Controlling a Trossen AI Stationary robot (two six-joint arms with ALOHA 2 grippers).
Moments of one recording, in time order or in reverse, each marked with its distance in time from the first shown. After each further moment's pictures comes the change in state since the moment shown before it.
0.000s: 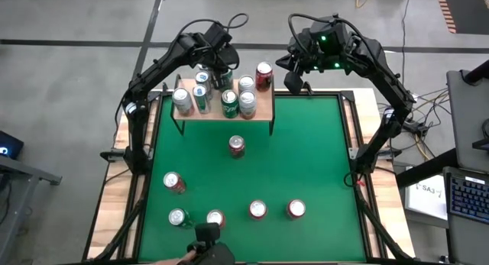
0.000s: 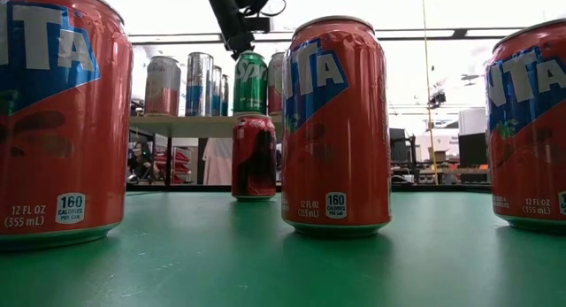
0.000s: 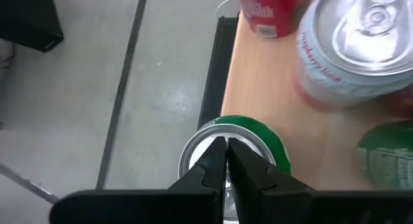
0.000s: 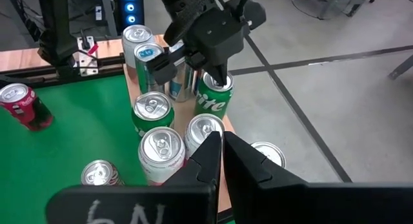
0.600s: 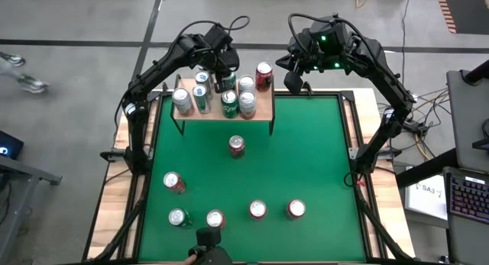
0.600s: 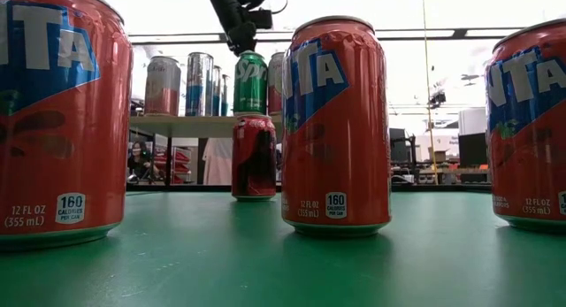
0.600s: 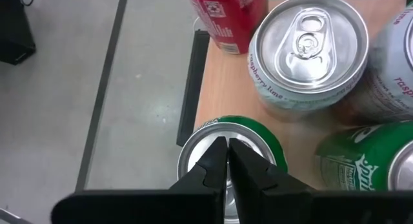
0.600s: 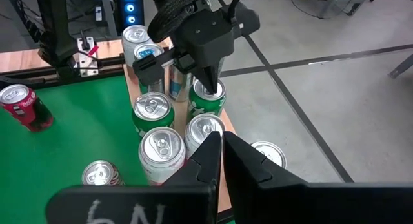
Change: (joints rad) left arm -0.015 -0.016 -0.001 -0.010 0.087 -0.016; right arm 0.000 0.000 0.000 0.000 0.000 0.005
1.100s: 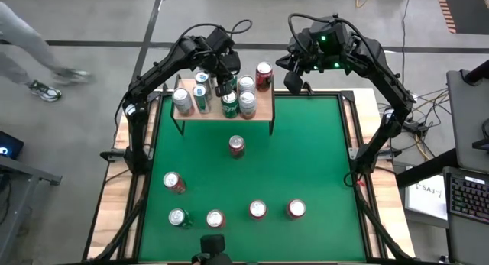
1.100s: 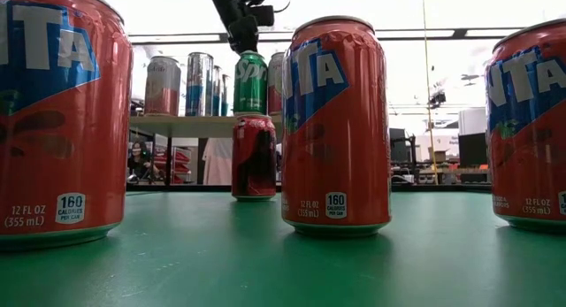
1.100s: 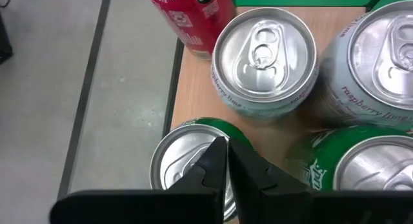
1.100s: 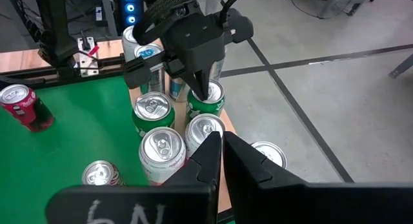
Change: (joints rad) left arm -0.028 -0.003 0.000 -0.024 0.045 -0.026; right arm 0.001 0.000 0.000 0.000 0.000 0.000
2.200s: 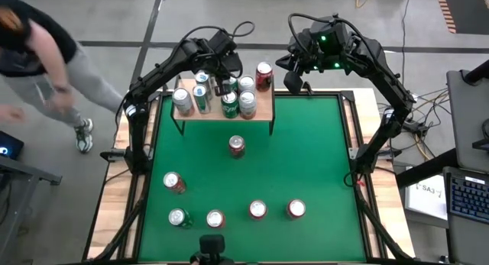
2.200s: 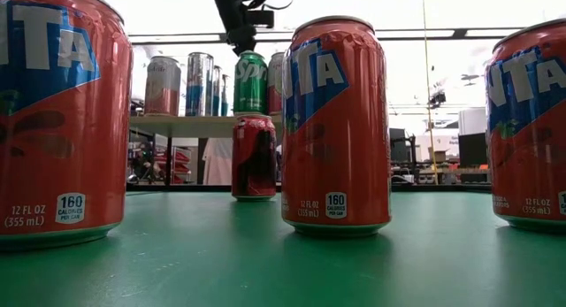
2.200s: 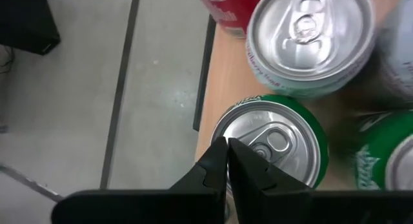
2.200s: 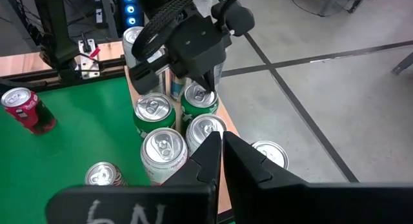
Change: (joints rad) left arm -0.031 0.006 -0.005 -0.003 -0.176 0.020; right arm 0.000 0.000 0.000 0.000 -0.001 0.018
